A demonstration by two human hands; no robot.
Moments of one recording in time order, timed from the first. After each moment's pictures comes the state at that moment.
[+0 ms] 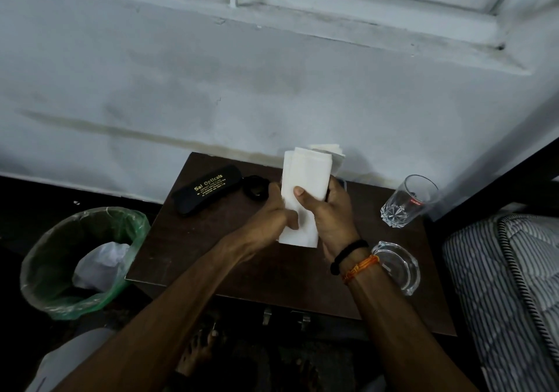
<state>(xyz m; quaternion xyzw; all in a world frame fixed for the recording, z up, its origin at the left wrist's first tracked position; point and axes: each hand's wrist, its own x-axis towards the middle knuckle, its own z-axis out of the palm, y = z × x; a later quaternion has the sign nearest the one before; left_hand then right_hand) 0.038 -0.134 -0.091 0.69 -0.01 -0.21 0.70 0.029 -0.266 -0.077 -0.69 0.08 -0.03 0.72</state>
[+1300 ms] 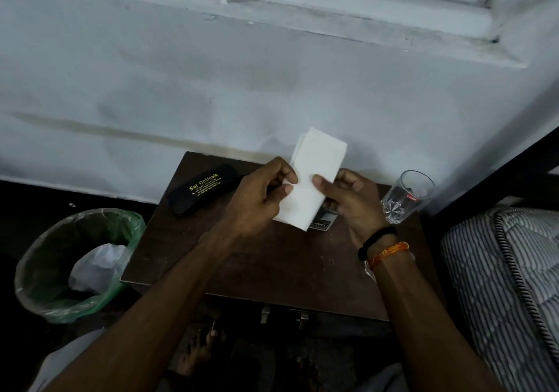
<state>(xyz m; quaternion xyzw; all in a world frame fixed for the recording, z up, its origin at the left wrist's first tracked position) 0.046 -0.118 -0.071 0.79 -0.21 0.04 0.57 0.034 -0.308 -0.054 -0.68 0.07 -0.02 0.73</state>
